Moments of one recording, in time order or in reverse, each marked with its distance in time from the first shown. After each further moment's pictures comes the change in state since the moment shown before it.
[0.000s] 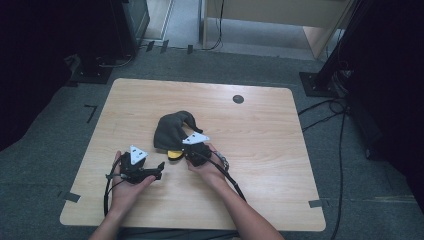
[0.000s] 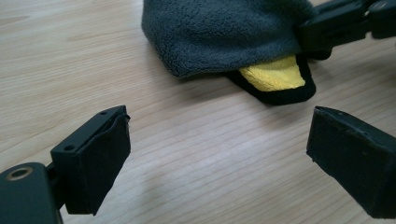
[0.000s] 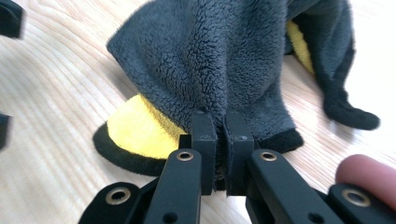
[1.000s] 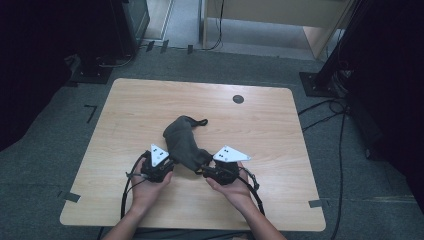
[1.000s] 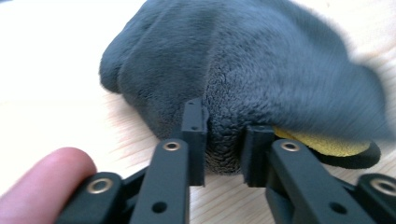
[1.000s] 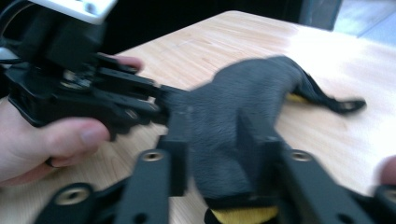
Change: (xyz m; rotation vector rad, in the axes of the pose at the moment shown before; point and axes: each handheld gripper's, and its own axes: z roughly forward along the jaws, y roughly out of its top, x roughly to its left) left arm -0.045 0.021 0.011 -0.111 -0.066 0.022; right arm -0.006 -0.030 -0.110 -0.226 0.126 0.103
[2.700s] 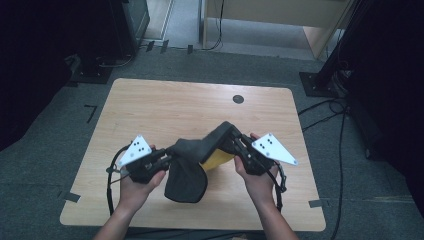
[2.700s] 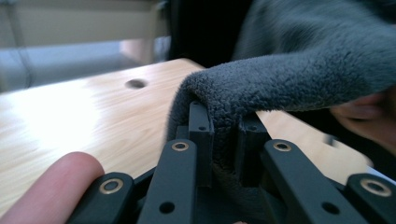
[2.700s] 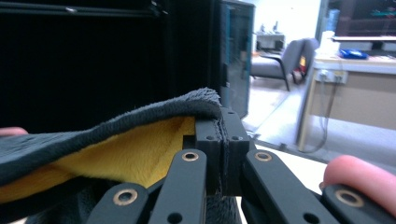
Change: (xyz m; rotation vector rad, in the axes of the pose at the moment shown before) left arm -0.008 0.070 -0.087 -0.245 -0.377 -0.017; right arm 0.000 0.078 -0.091 -0.379 -0.242 -0.039
